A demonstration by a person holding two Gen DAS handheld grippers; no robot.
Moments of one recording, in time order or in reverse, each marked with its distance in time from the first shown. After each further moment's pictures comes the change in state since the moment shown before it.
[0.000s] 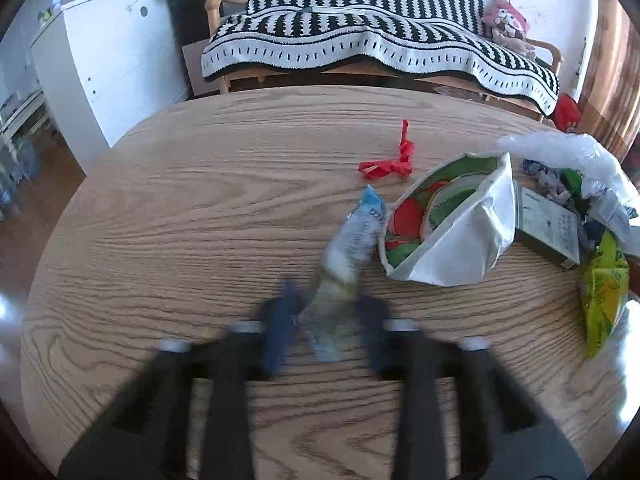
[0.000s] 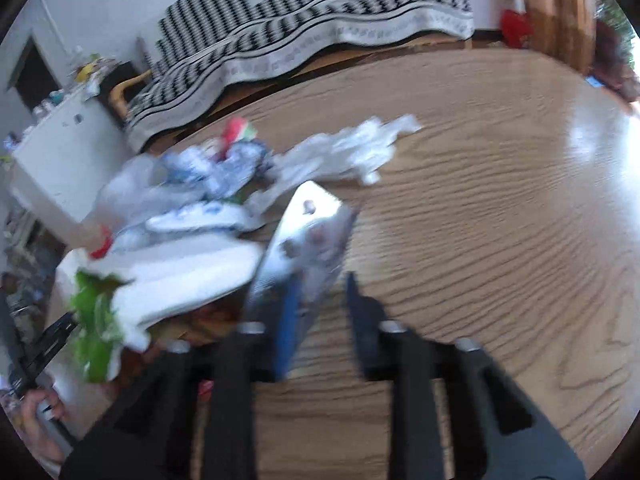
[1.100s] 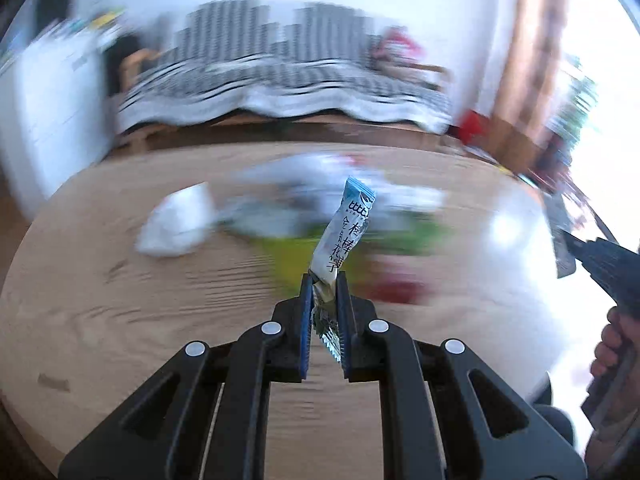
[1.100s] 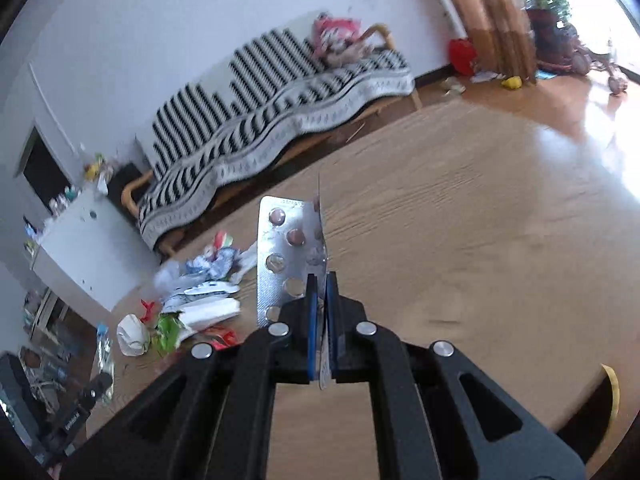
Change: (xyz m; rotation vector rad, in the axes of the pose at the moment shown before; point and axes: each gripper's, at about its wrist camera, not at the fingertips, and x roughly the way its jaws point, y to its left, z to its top) left arm -0.162 -0.194 -0.065 0.180 -0.148 -0.293; right arm -0.175 -0.113 -0.047 0.192 -0.337 0.020
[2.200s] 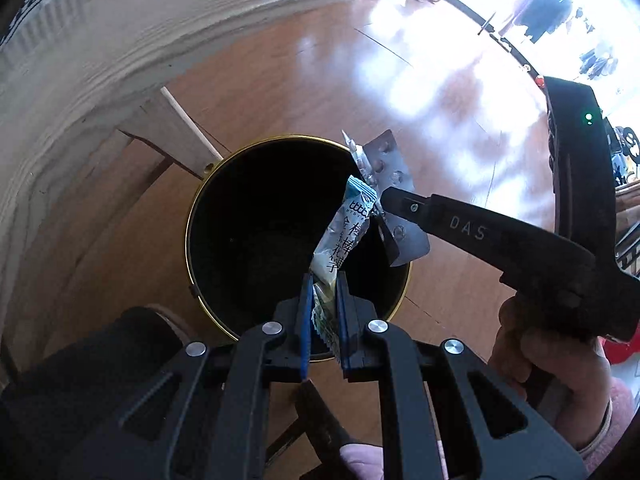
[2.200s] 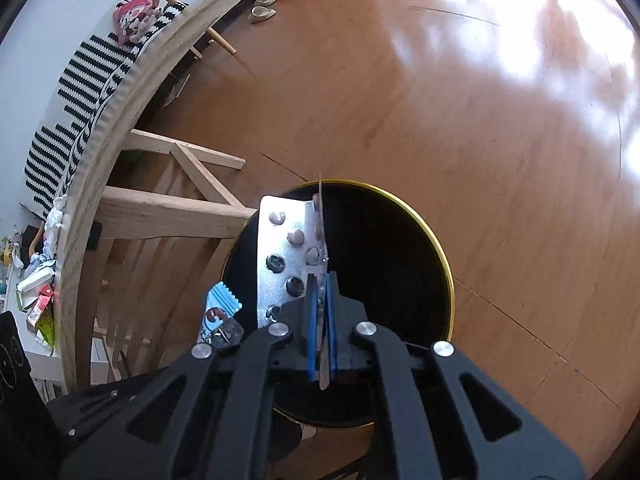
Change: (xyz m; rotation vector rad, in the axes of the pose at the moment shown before) left arm 0.115 -0.371 -0.185 0.478 0.628 -0.434; right arm -0.080 -0.309 -0.149 0.452 0.285 -0.307
